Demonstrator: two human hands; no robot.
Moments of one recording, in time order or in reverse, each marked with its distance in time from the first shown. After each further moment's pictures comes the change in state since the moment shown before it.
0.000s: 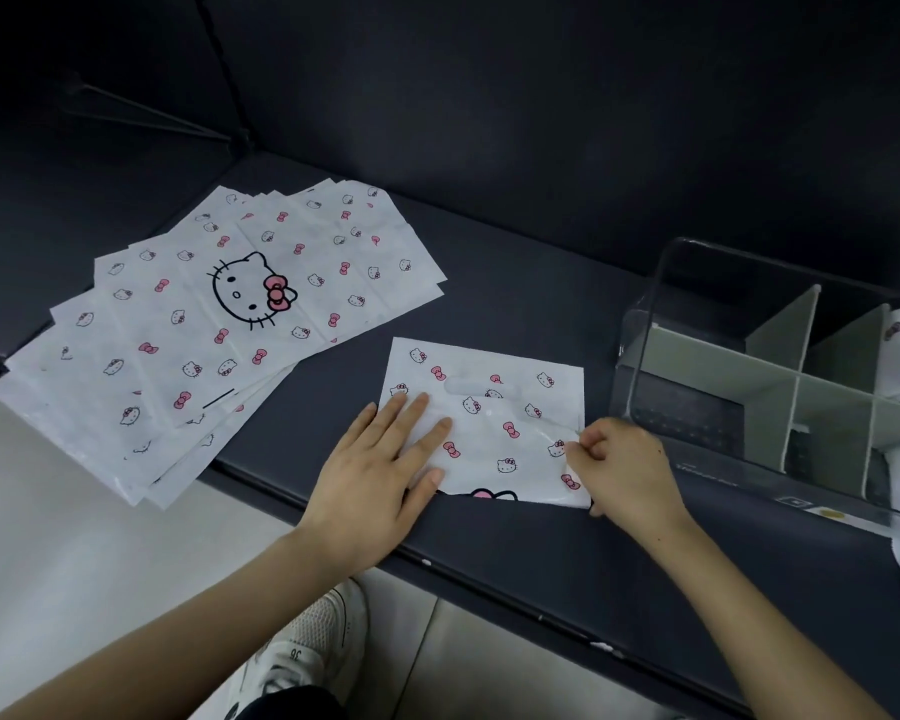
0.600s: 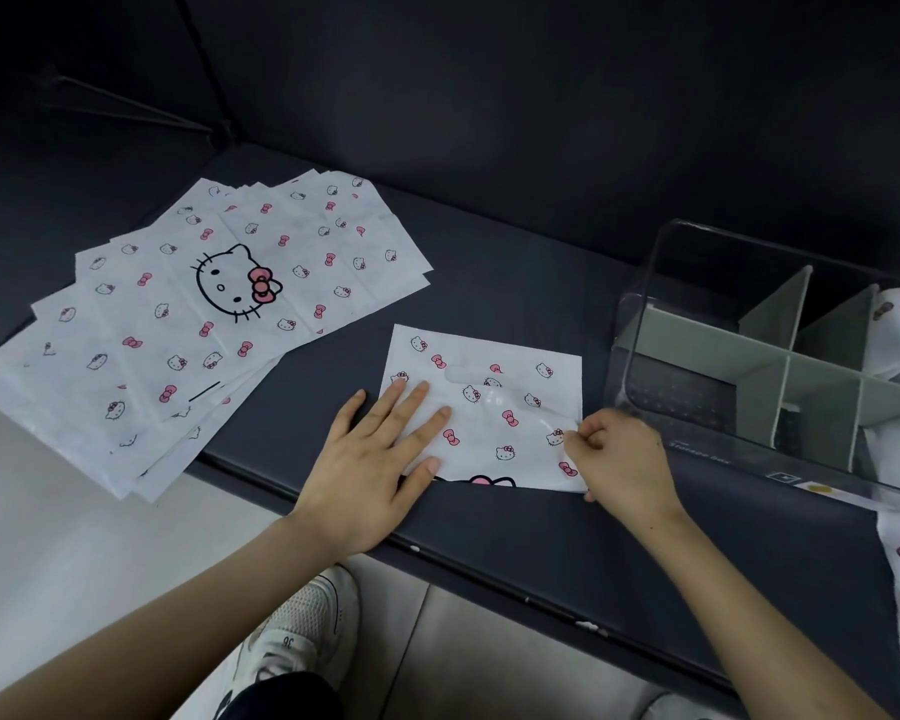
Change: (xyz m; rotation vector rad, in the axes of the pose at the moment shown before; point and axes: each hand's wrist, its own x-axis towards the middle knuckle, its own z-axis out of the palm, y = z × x) left_hand 0.004 0.000 0.008 0.004 -0.008 0.037; right_hand 0.000 0.012 -0.002 0.054 0.055 0.026
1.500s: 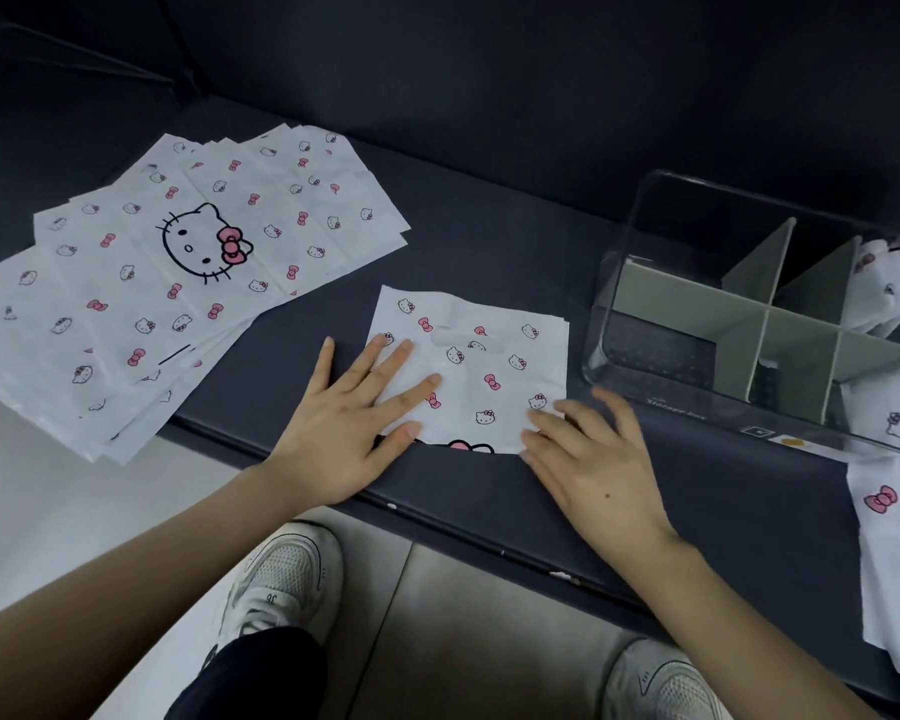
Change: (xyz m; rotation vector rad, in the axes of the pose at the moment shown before) left_hand 0.005 -0.005 -0.001 -0.008 -0.012 0.079; right_hand -0.026 0.051 0.014 -0.656 0.434 -1.044
